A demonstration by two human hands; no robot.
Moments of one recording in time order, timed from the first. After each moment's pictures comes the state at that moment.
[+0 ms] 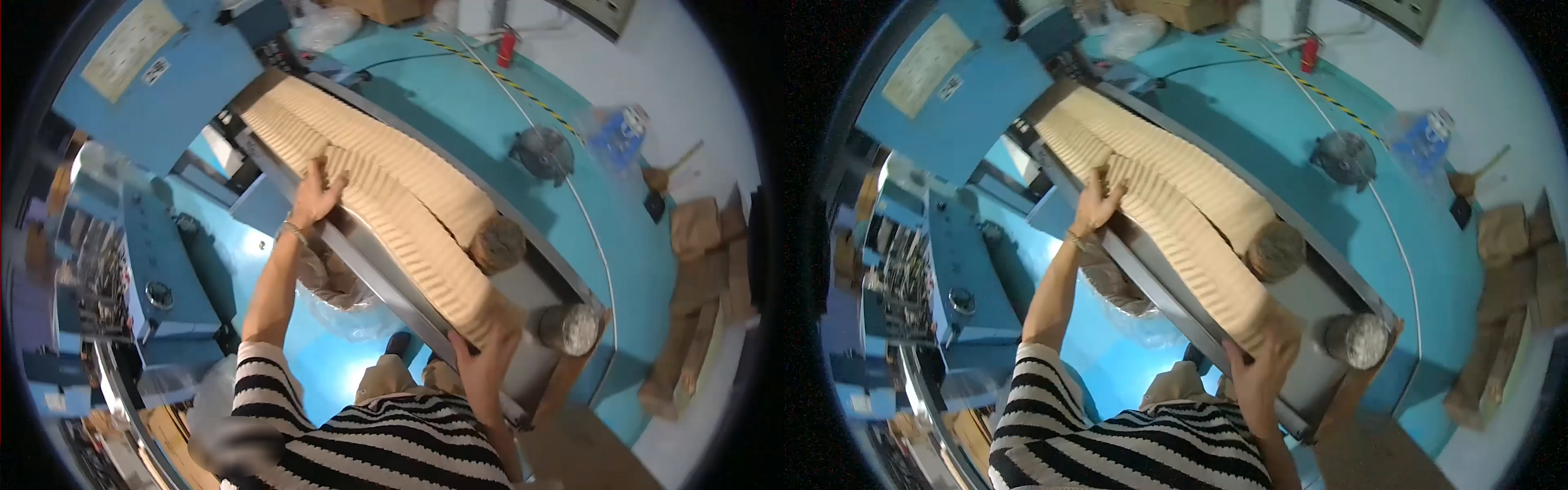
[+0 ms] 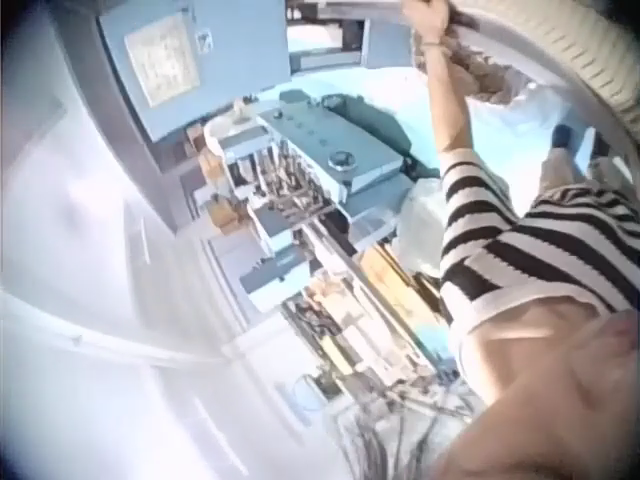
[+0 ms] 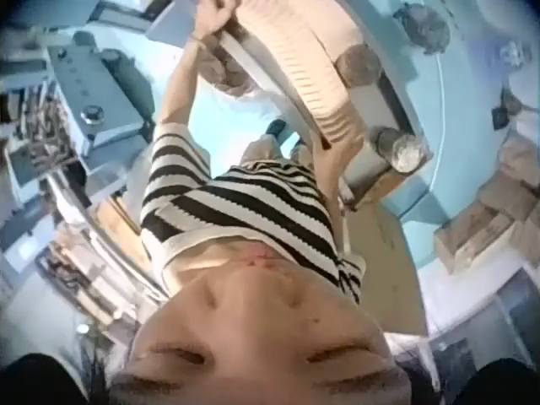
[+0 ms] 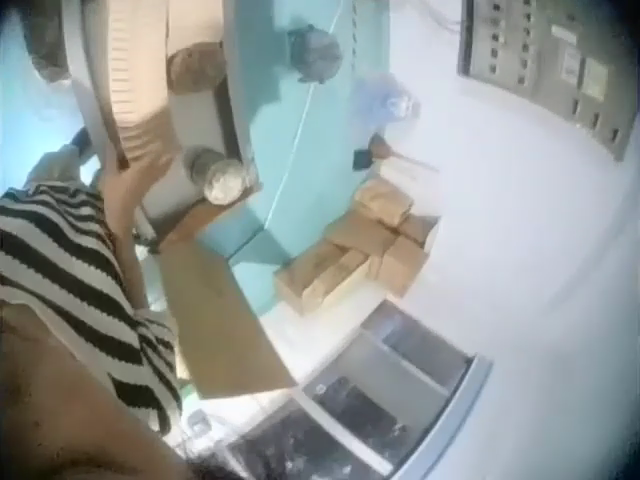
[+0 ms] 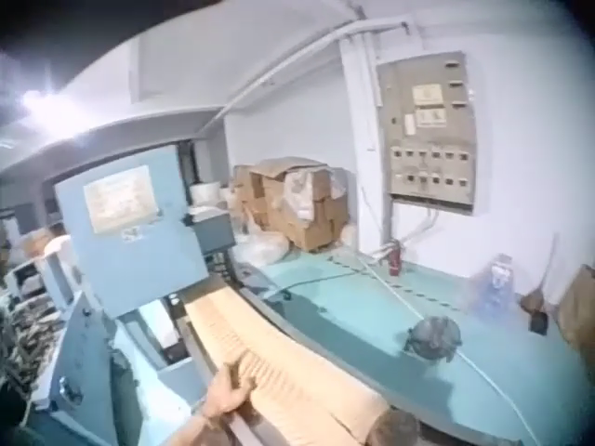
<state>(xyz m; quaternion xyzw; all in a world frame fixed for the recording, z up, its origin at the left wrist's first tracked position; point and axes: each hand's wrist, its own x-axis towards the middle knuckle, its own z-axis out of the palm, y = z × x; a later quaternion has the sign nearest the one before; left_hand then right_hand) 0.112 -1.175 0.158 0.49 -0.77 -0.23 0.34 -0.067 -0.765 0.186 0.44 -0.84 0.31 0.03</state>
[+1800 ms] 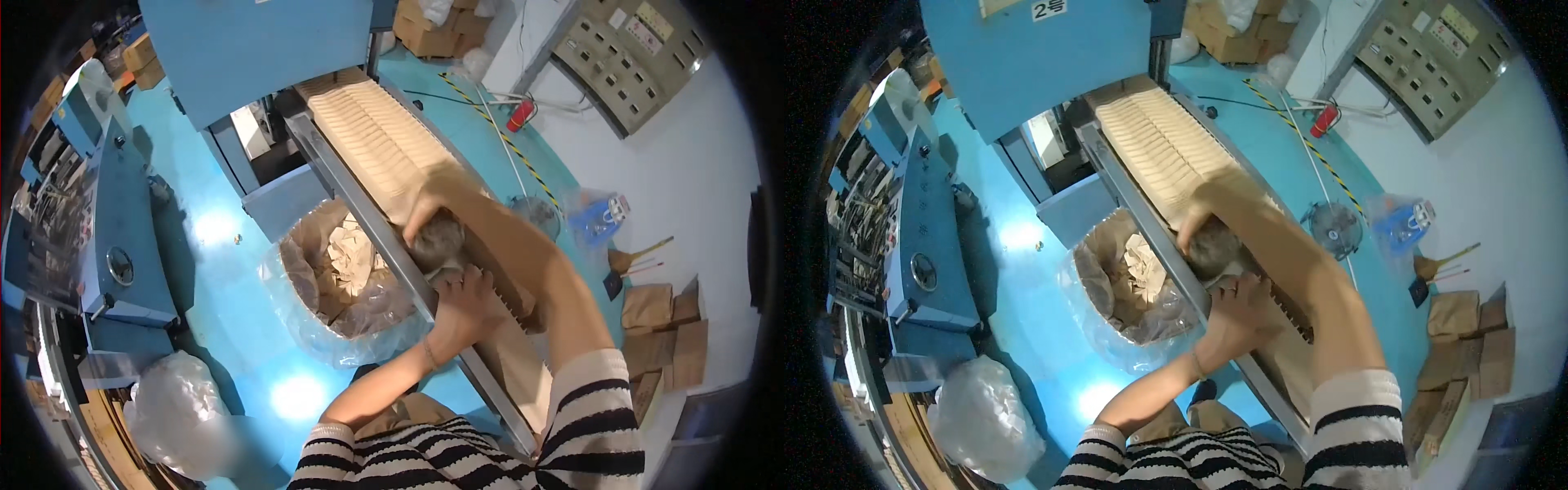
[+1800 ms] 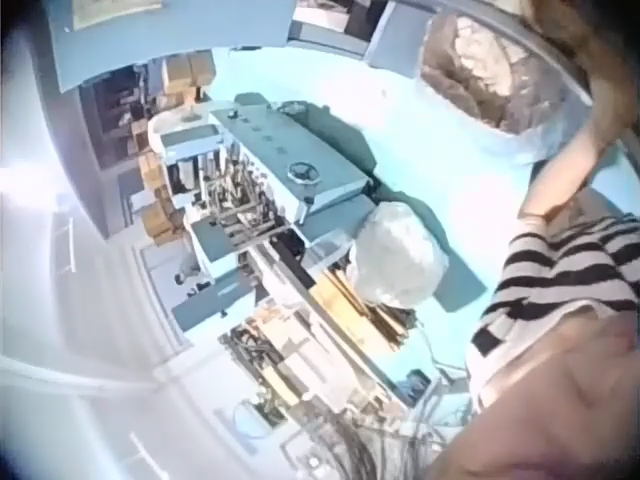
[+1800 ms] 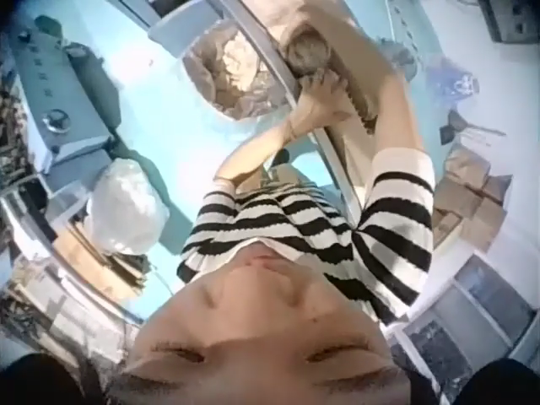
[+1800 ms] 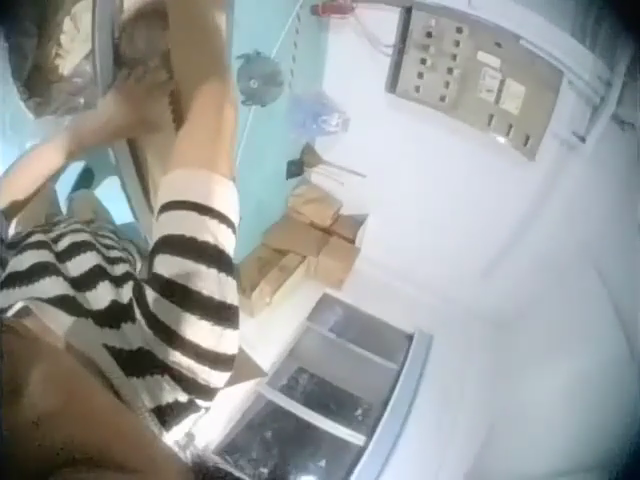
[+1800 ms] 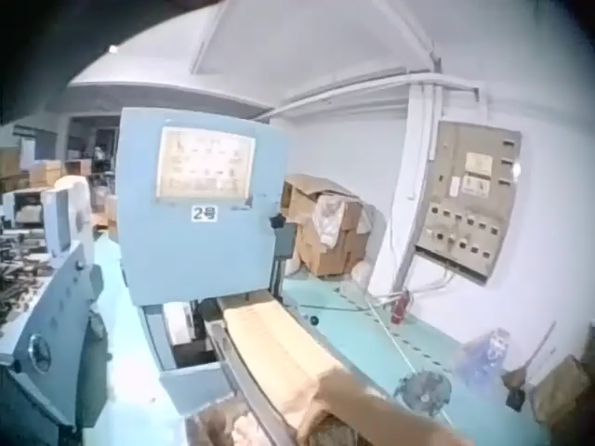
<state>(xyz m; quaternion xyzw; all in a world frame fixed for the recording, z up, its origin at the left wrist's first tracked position) 0.120 -1.015 0.184 0.36 -0.84 -0.16 0.37 0.075 -1.200 0.306 0.70 -0.65 -0.24 -0.17</state>
